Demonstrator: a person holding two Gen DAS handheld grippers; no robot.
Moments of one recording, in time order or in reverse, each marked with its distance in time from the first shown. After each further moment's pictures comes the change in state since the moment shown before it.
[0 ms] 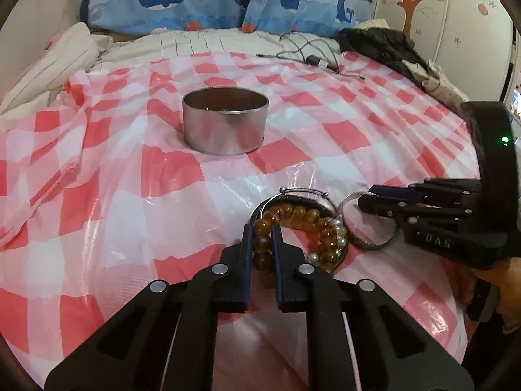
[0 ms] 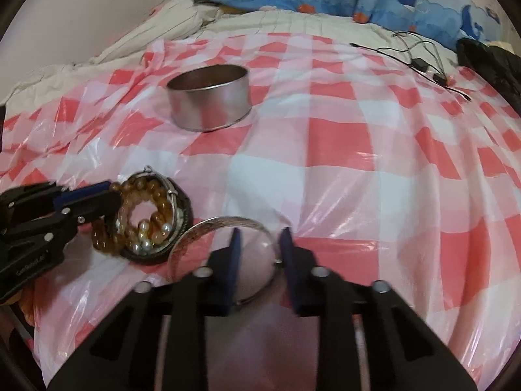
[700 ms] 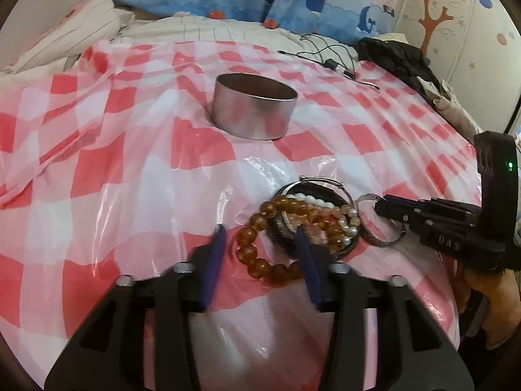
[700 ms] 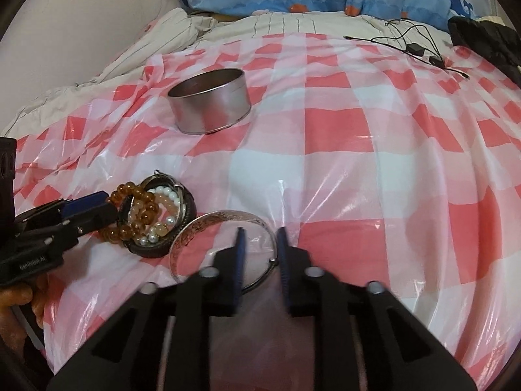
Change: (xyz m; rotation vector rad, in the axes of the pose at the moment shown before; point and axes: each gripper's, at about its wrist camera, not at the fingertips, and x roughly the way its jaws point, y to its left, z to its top) left arm -0.001 0.027 -0.011 -0.121 0.035 0.008; right arm -0.003 -0.005 -0.008 0.055 -0.018 0.058
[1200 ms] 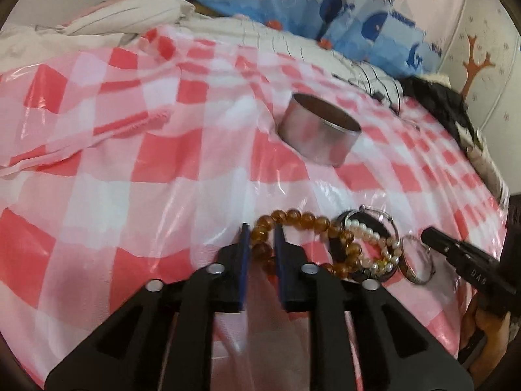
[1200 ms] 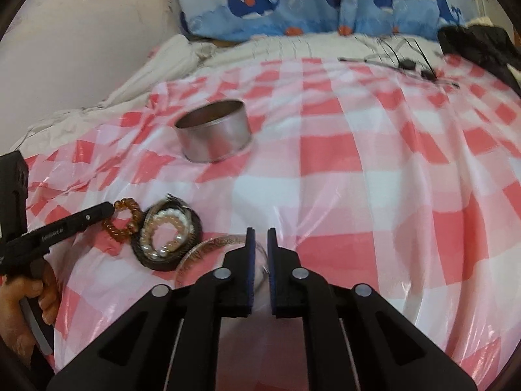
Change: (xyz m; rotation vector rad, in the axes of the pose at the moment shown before) left arm -0.008 0.040 -0.001 -0.189 -0.041 0.090; right arm -0.015 -0.002 0.001 0.033 -0.085 -0.005
